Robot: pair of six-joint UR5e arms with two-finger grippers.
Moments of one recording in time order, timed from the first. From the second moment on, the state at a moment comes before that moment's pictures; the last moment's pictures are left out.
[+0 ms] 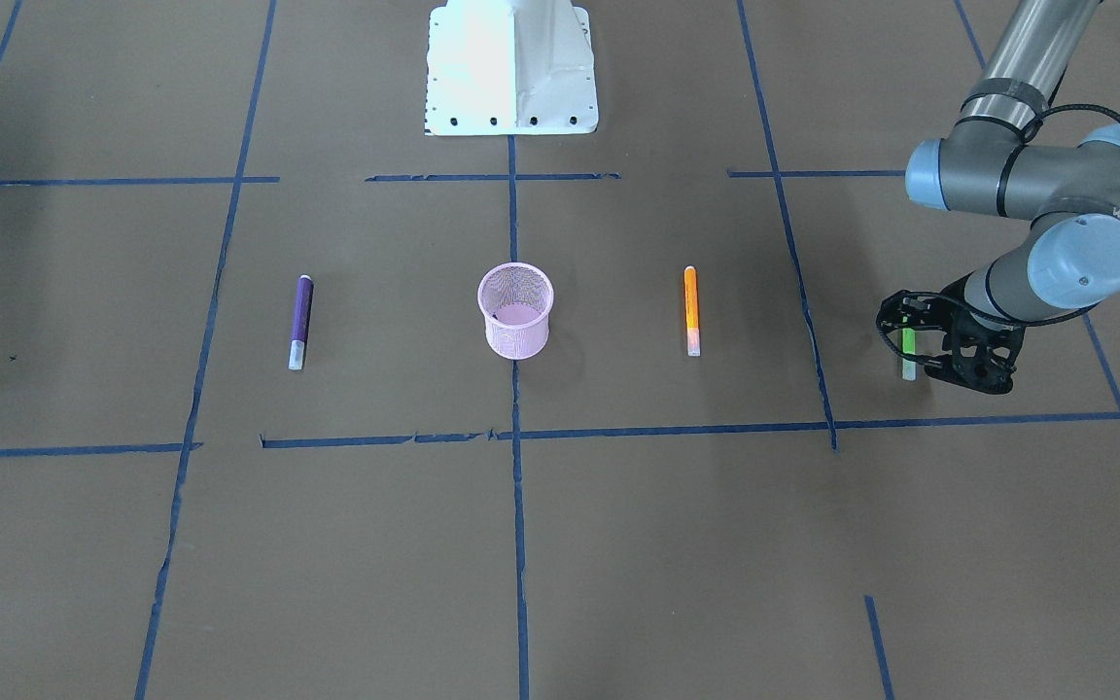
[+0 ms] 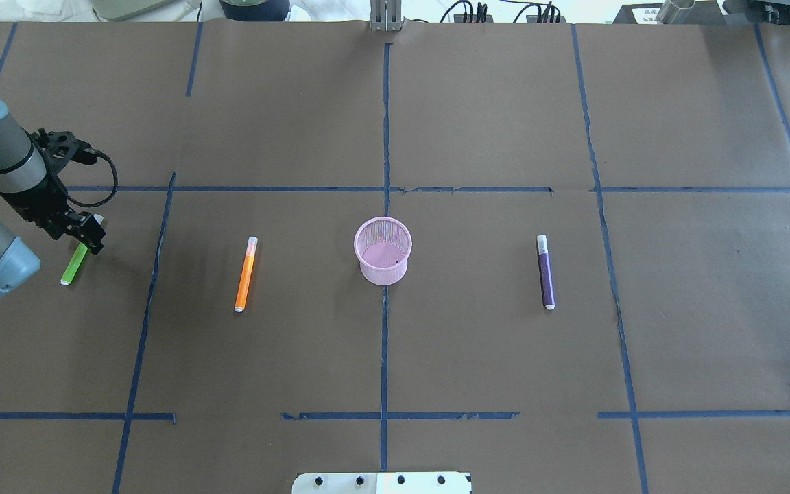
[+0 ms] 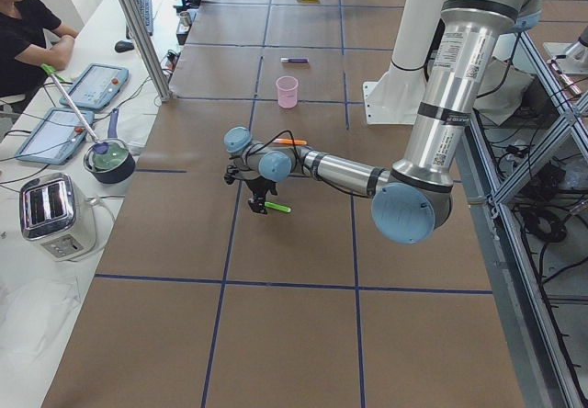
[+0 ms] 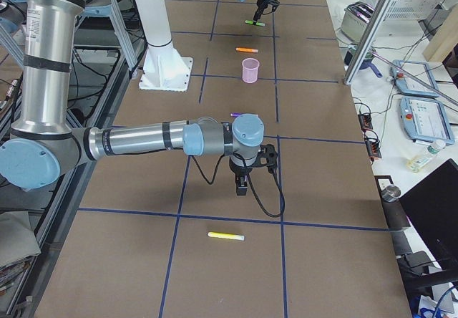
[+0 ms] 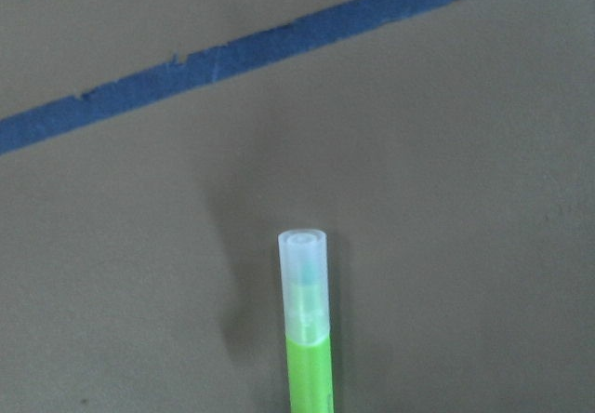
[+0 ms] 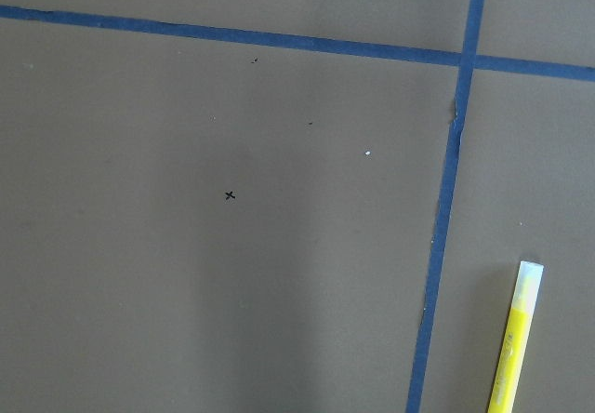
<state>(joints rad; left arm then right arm) -0.95 -1.83 -1.47 -1.70 -2.28 -0.30 1.45 -1.73 1.87 -1.64 2.41 0.01</state>
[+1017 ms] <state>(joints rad) -0.95 -1.85 -1.48 -1.71 -2.28 -0.30 1.45 -1.73 1.88 -1.64 2.41 0.01</state>
